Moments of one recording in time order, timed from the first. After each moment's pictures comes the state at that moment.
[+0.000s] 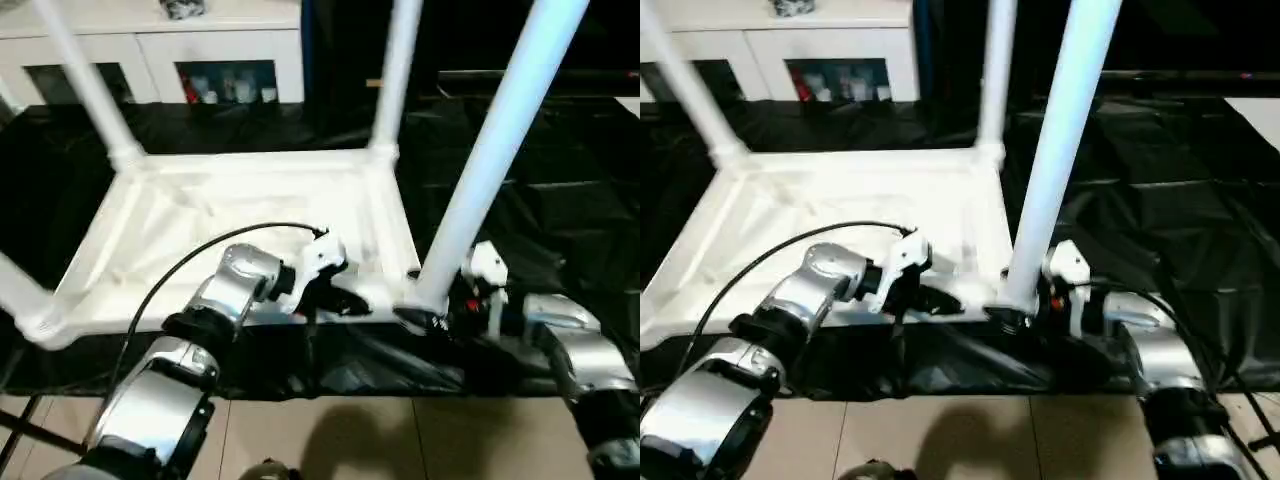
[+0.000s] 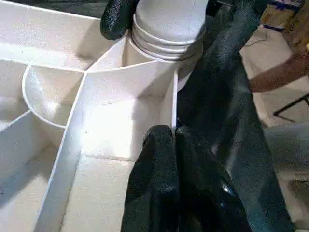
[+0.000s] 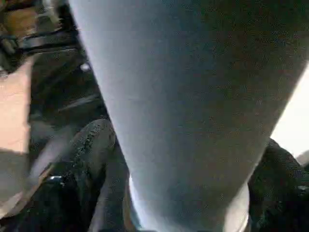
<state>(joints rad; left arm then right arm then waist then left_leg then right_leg) -0.78 0.15 -0.23 0.91 0.07 0.03 -1.33 -0.35 -0.45 0.06 0.47 0.21 0.08 1.24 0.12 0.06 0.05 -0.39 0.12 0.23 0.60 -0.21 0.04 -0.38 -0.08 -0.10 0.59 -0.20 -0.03</state>
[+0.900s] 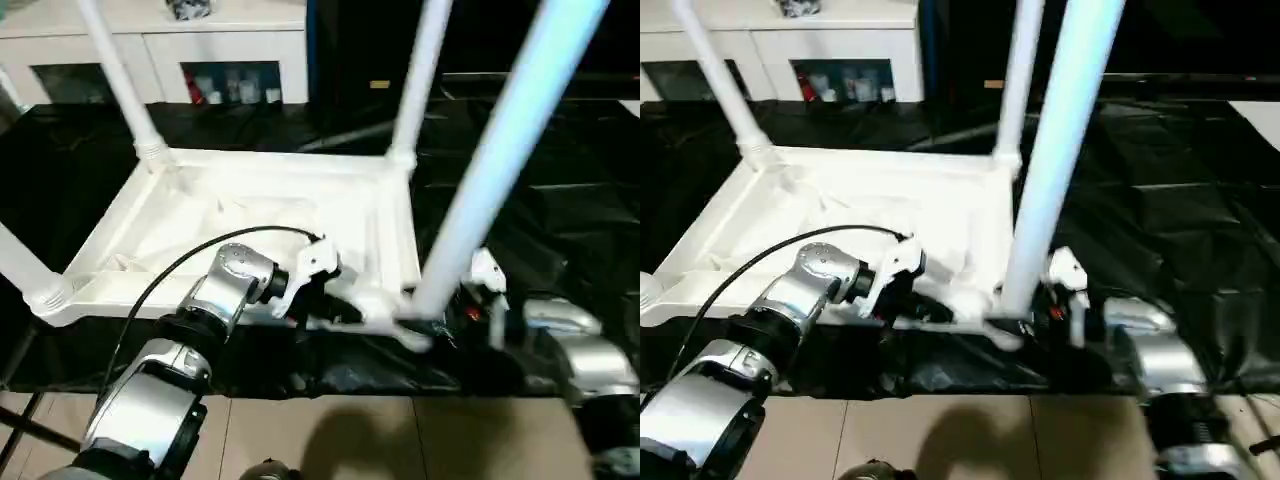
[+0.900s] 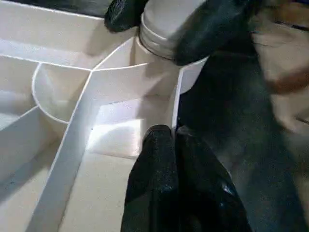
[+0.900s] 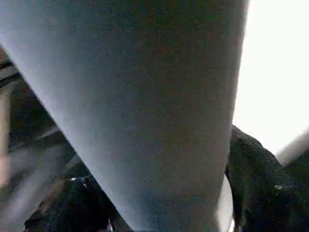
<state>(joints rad) -0.78 0.13 -0.21 0.92 0.09 0.03 -1.19 -0.39 -0.34 0.00 0.54 0.20 0.12 1.01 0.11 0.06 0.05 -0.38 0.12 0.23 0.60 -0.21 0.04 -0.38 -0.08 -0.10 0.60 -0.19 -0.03</state>
